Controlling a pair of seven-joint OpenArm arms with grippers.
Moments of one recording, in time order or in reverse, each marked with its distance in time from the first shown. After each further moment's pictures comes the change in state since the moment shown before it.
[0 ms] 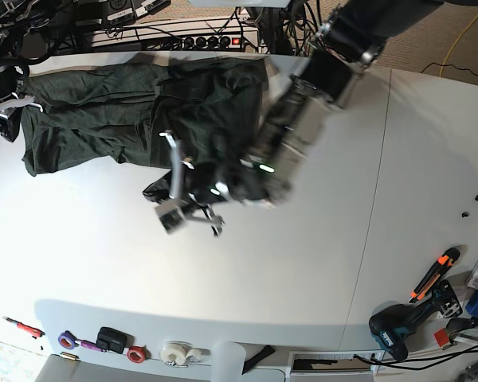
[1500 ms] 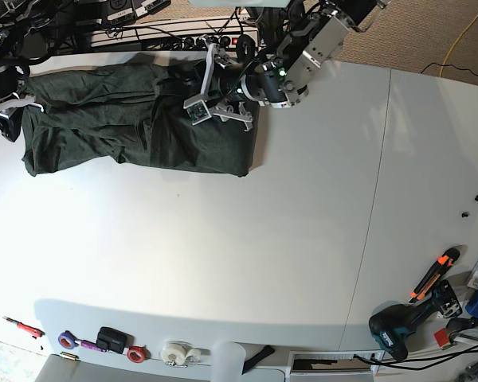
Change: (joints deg) left arm 22.4 -8.3 9.8 6.1 11.8 6.3 1.7; right arm 0.0 -0.2 0.0 0.0 0.5 -0.1 -0.5
